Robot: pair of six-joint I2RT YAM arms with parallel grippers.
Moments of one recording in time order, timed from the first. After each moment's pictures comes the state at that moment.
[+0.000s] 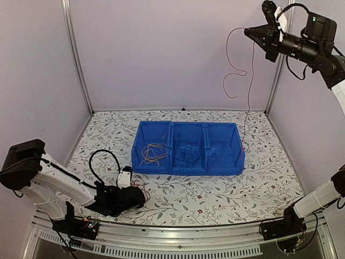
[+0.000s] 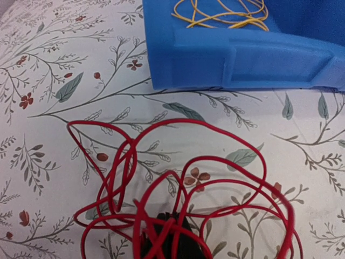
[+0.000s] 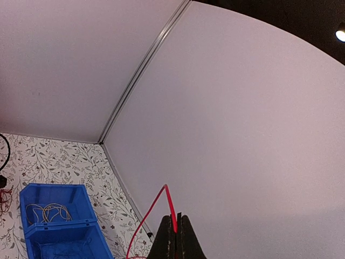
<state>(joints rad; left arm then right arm) -1.26 1.53 0.44 -0.05 -0.79 -1.00 0.40 1.40 1.99 -0.55 -0.49 -0.57</state>
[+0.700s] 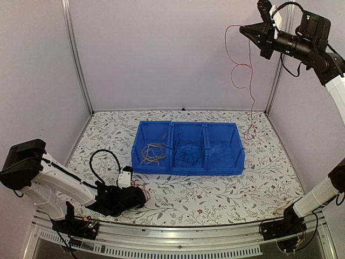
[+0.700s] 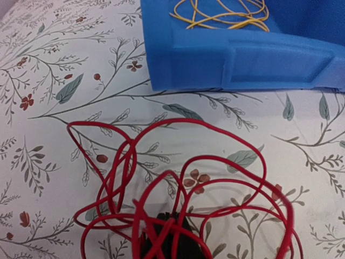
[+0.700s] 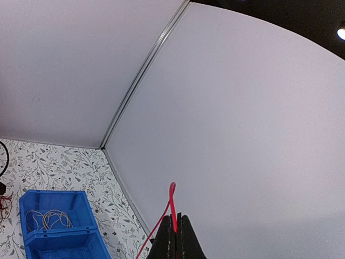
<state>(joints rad) -1.26 1.53 0.44 -0.05 -0.80 -1.00 0.40 1.46 2.06 -0.52 -0.50 -0.53</state>
